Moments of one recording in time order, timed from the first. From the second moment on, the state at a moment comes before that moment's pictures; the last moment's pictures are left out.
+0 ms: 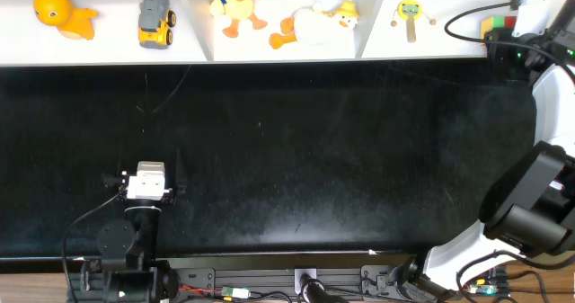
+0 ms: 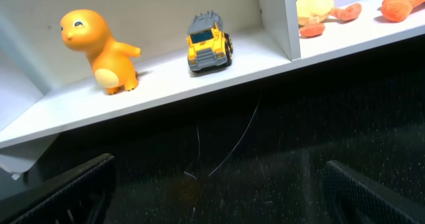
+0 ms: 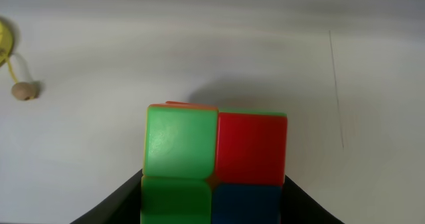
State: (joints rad) left arm 0.03 0.01 0.02 -0.09 0.01 0.29; right arm -0.46 1.91 1.52 -0.43 -0.33 -0.40
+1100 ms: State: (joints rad) left arm 0.03 0.01 0.02 -0.09 0.01 0.29; right arm -0.43 1.89 1.48 -0.38 -0.24 -0.36
